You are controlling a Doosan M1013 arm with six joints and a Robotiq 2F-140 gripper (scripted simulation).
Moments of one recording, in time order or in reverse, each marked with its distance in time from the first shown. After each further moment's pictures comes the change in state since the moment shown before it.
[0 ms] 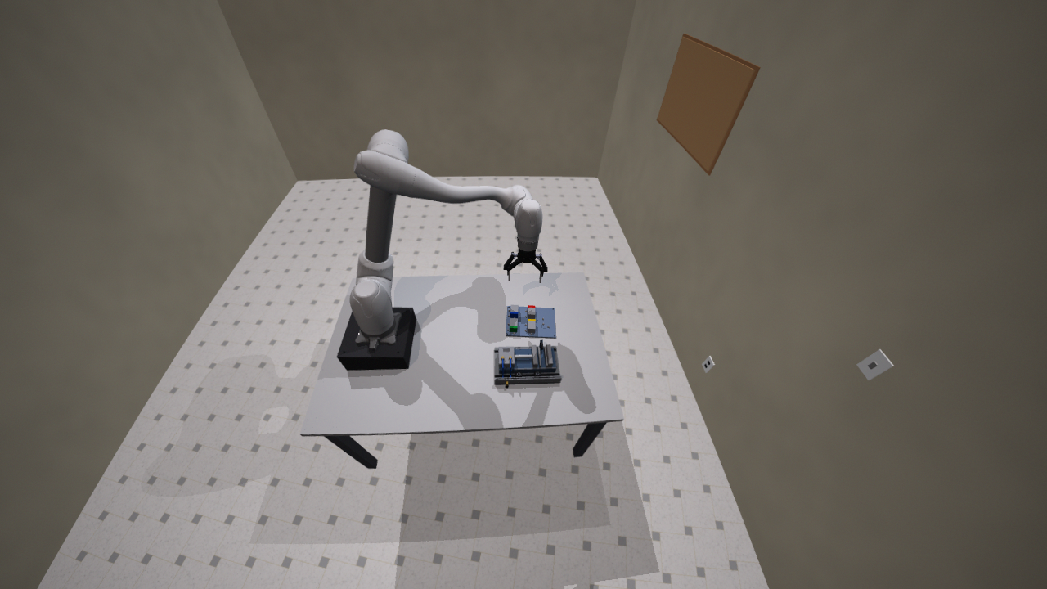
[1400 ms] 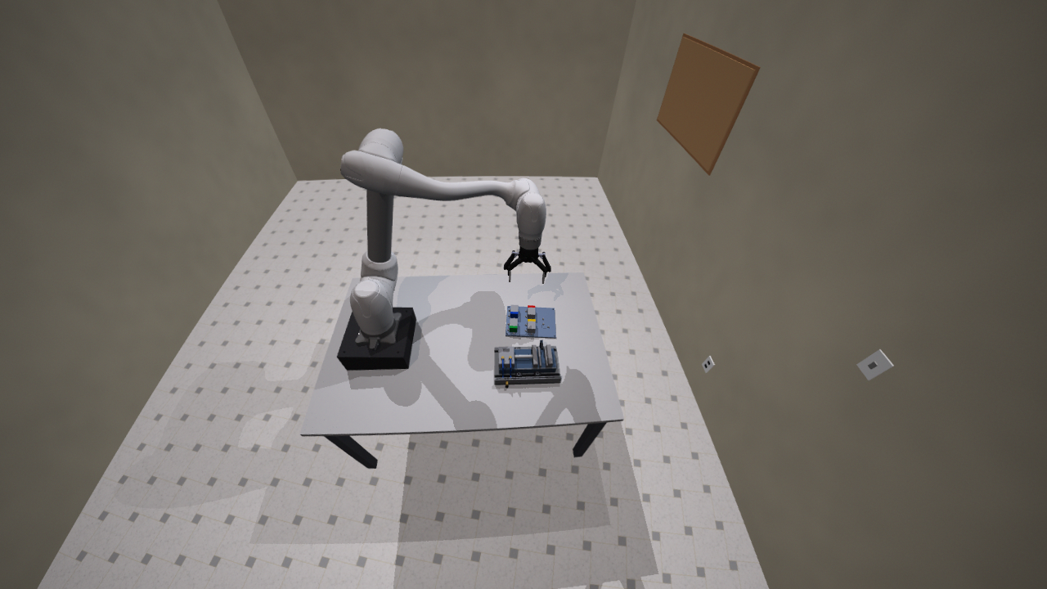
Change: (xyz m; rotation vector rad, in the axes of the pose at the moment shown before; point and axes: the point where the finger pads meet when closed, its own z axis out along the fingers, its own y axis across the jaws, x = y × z) arm 0.073 -0.005 -0.073 0.000 0.000 0.000
